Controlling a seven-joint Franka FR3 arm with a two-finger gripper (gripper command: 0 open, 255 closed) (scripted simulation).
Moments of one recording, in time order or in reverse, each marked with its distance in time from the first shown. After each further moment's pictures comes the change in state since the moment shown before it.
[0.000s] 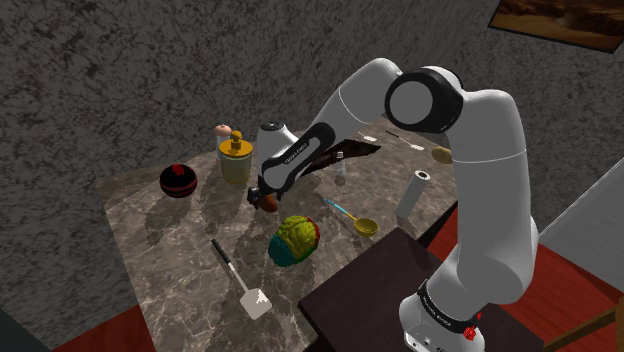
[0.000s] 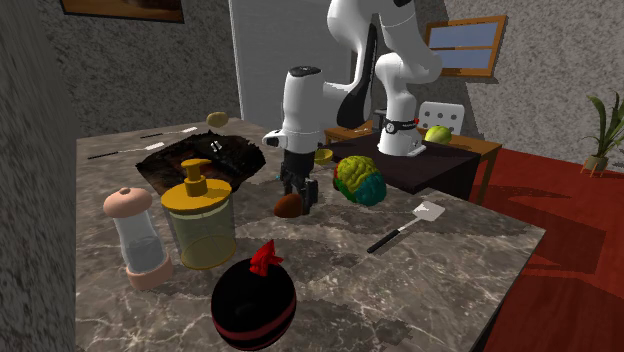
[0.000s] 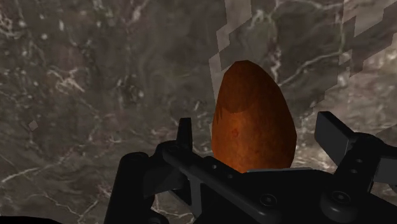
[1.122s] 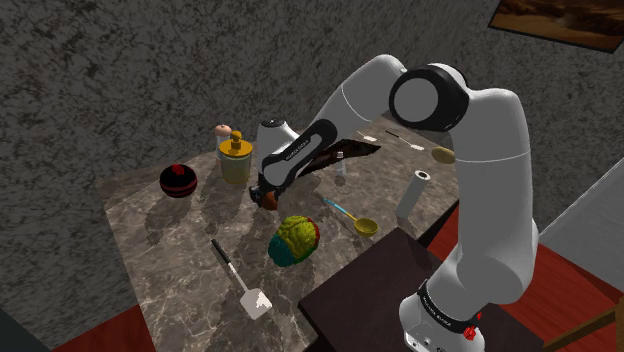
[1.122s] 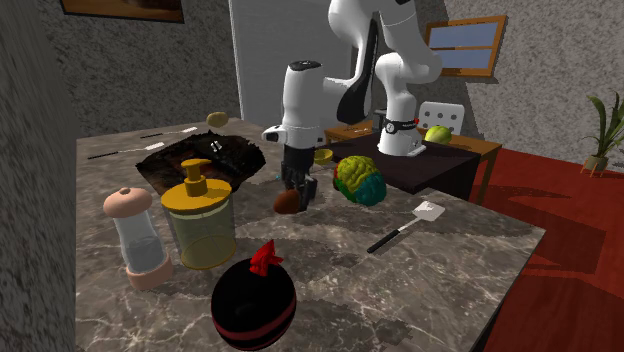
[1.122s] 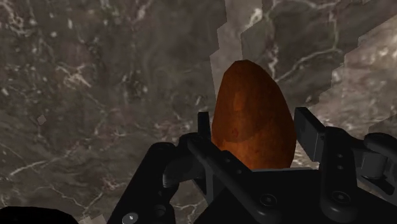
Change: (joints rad) arm -0.004 -0.026 0.005 -0.008 0.006 -0.017 -0.006
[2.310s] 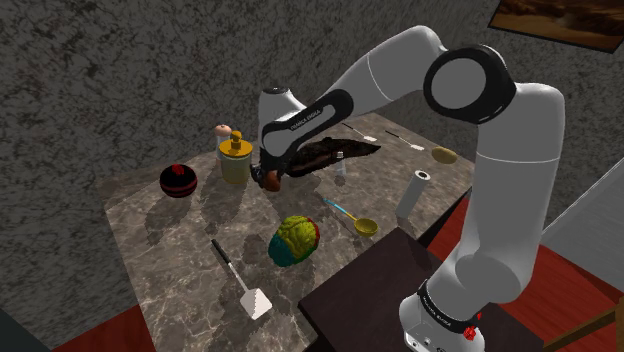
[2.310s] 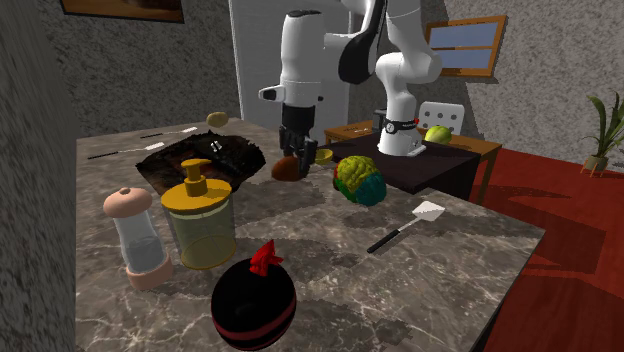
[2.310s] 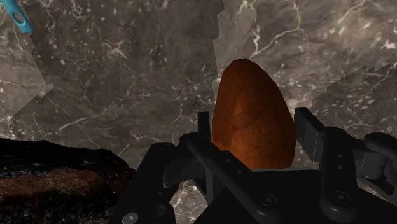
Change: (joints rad) arm -0.027 -0.184 0.039 -0.012 0.055 -0.170 -0.050
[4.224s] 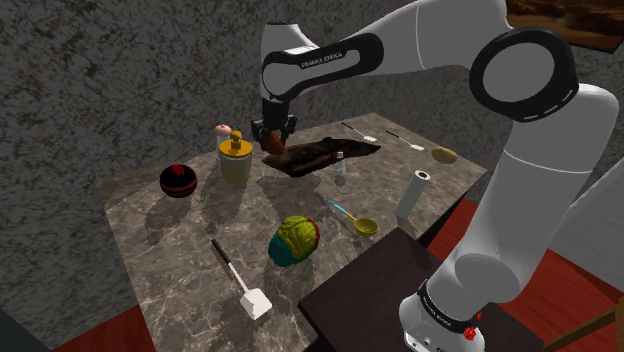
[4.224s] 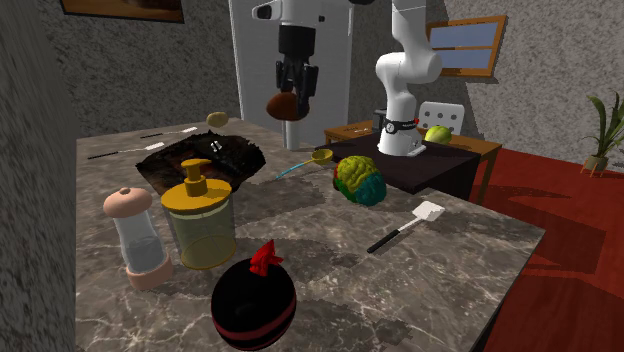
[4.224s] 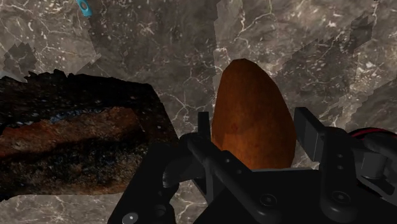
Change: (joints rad) arm -0.015 -0.198 0.027 0.136 0.072 -0.328 -0.065
